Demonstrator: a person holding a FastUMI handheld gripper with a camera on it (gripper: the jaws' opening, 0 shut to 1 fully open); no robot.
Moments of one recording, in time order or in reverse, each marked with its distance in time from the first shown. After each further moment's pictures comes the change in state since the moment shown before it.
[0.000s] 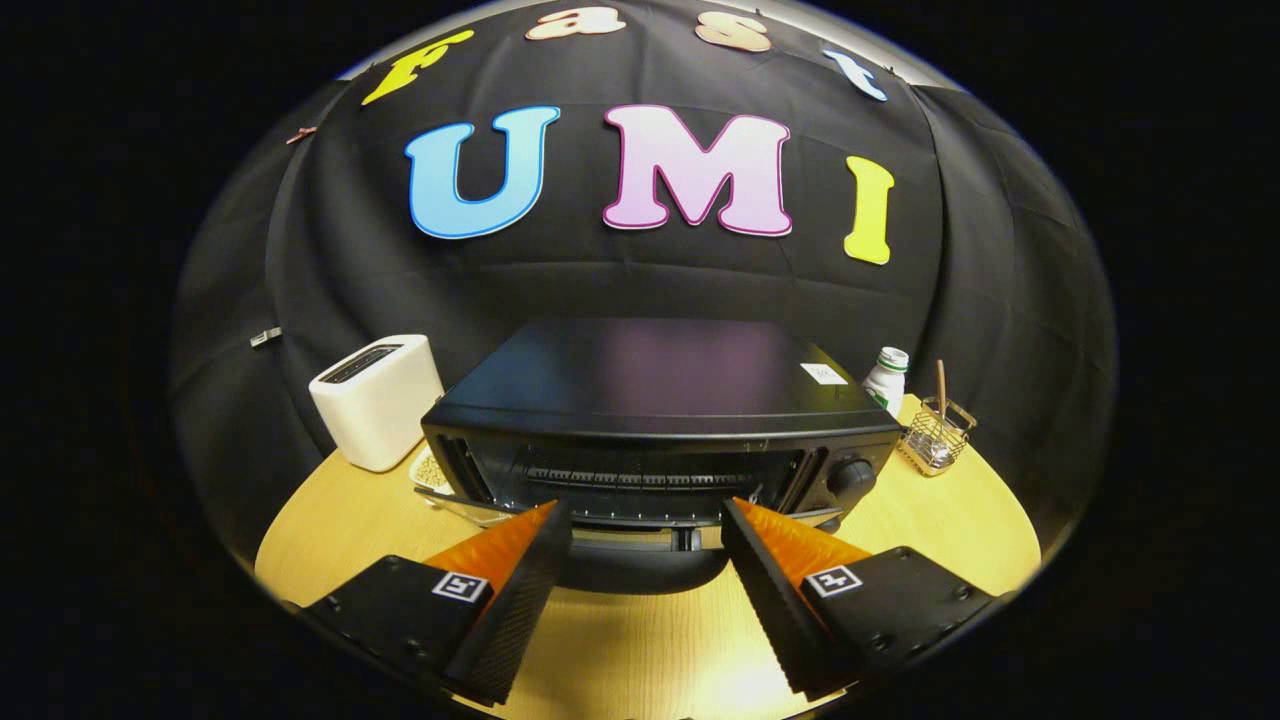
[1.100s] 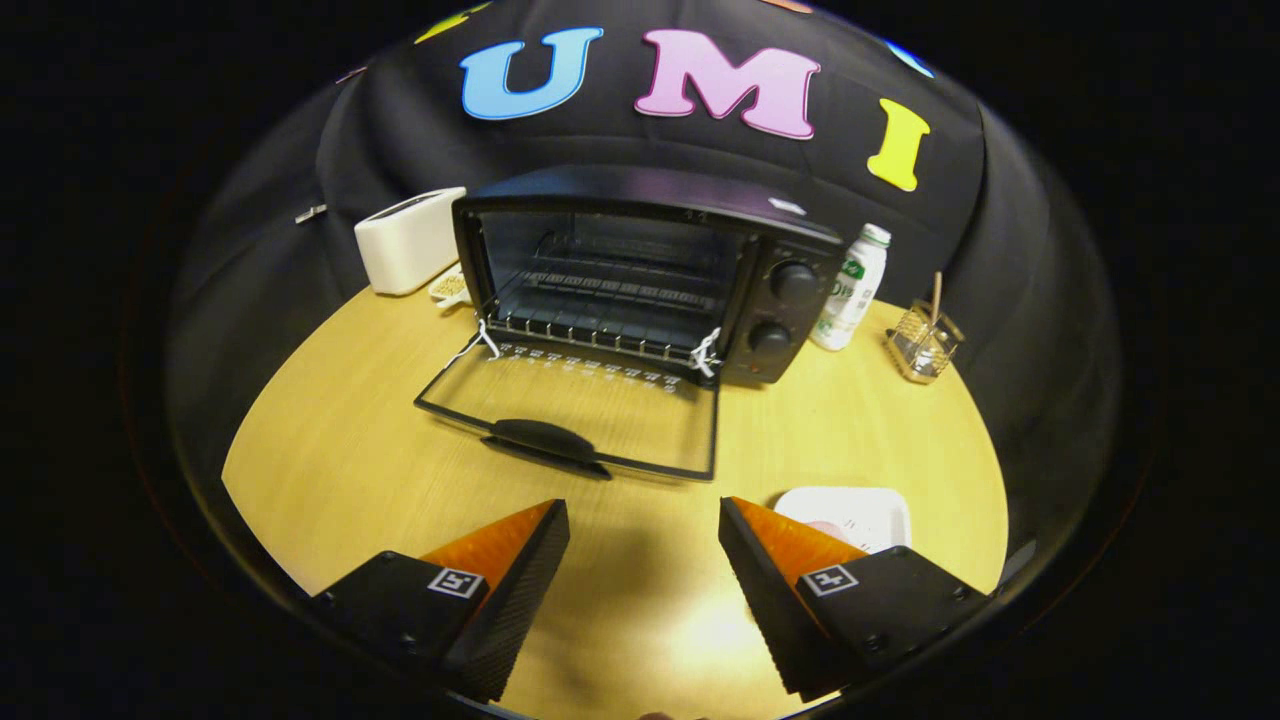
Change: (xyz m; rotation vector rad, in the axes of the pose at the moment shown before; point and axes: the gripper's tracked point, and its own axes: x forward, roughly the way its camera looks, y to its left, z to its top) arm -0.098 -0.086 -0.103 -0.166 0.301 0.100
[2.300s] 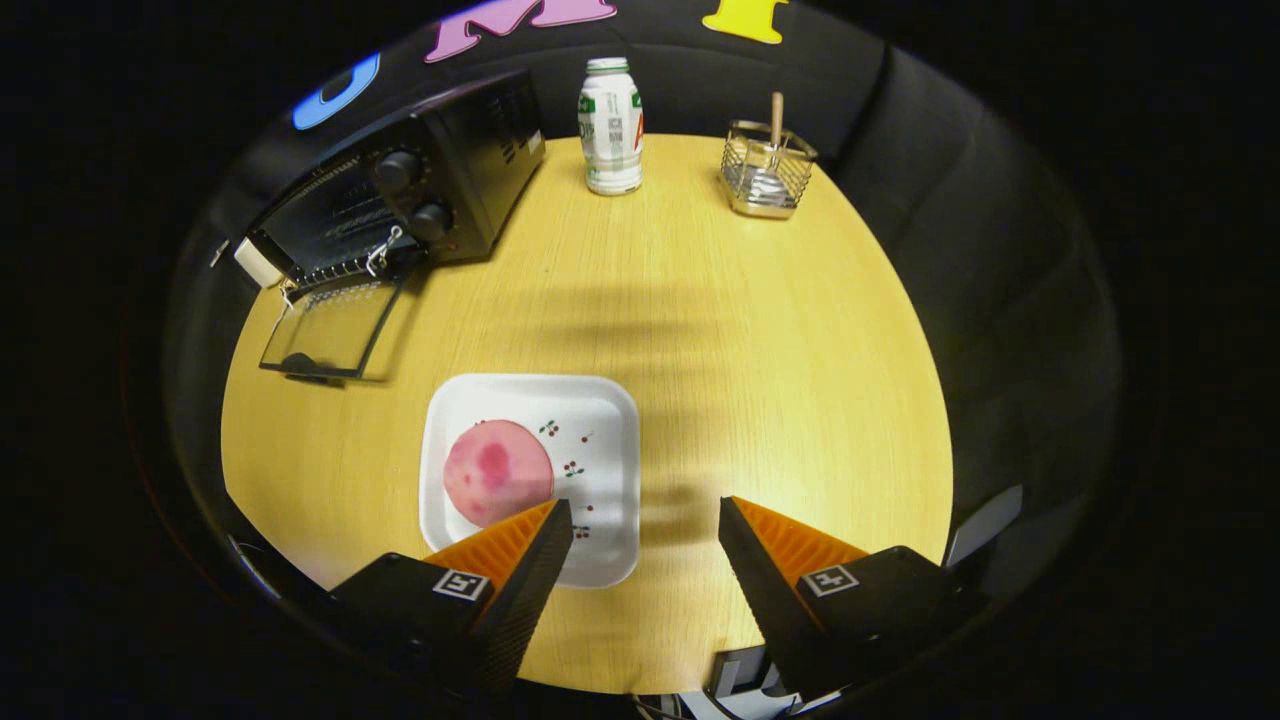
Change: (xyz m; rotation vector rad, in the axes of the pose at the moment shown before) arm 0.012 -0.226 -0.125 0.207 0.468 -0.058
